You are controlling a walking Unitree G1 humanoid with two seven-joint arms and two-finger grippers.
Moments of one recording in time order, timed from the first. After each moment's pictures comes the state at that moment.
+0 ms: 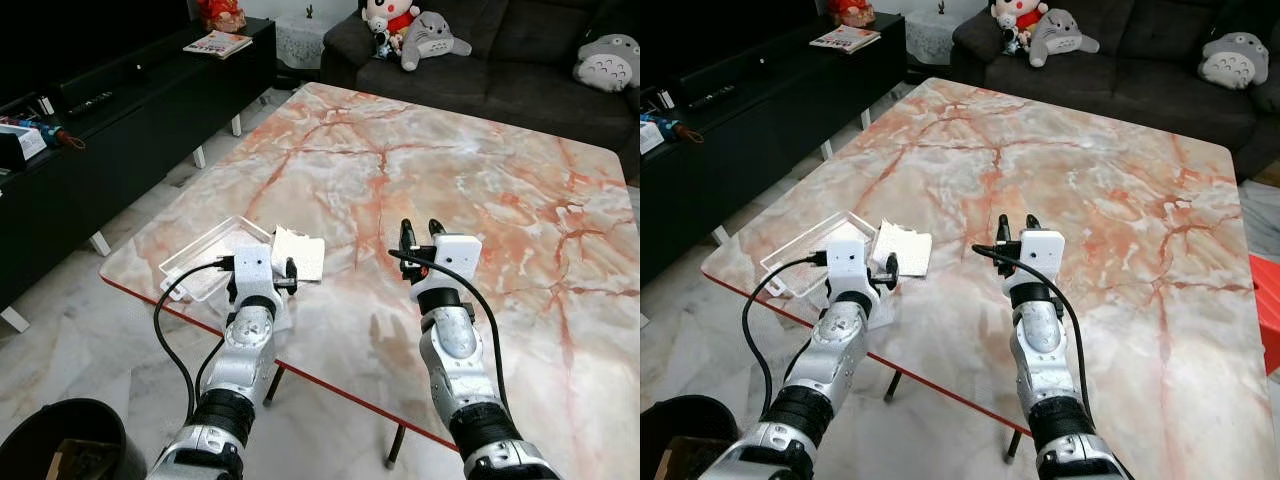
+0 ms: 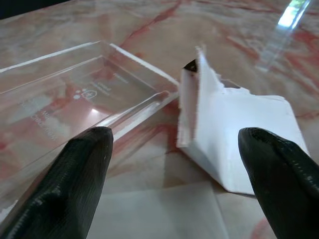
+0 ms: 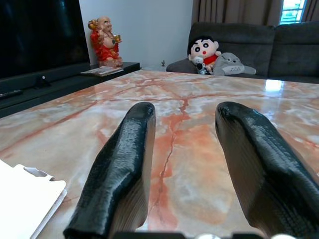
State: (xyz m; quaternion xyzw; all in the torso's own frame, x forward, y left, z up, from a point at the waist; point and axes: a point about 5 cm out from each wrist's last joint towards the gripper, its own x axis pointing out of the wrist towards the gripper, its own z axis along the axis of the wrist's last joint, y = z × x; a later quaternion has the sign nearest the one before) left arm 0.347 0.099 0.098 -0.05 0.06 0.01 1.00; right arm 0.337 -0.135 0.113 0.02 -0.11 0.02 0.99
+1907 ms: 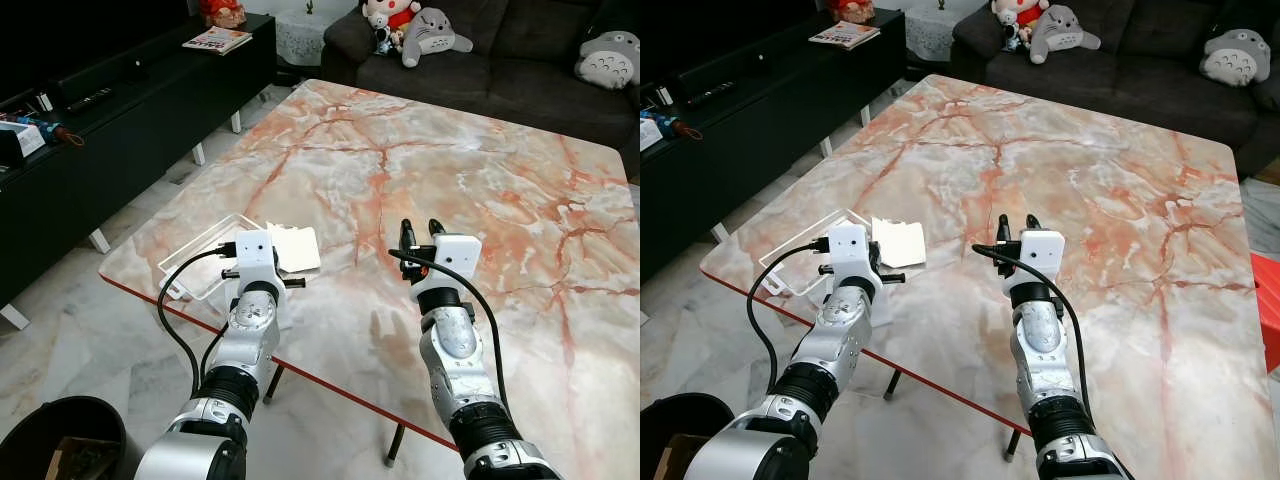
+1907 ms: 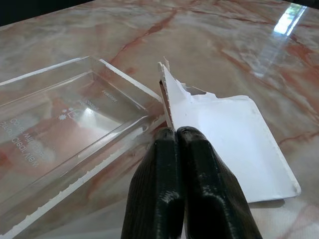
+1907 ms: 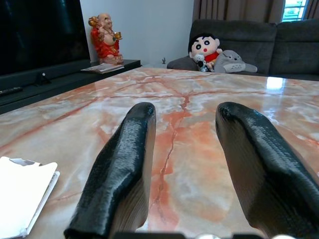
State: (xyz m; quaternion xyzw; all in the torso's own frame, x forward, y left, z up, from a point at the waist) left arm 0.360 0.095 0.108 -0.06 0.04 0.01 1.00; right arm 0.337 -0.135 0.113 0.02 -0.10 0.02 0.99
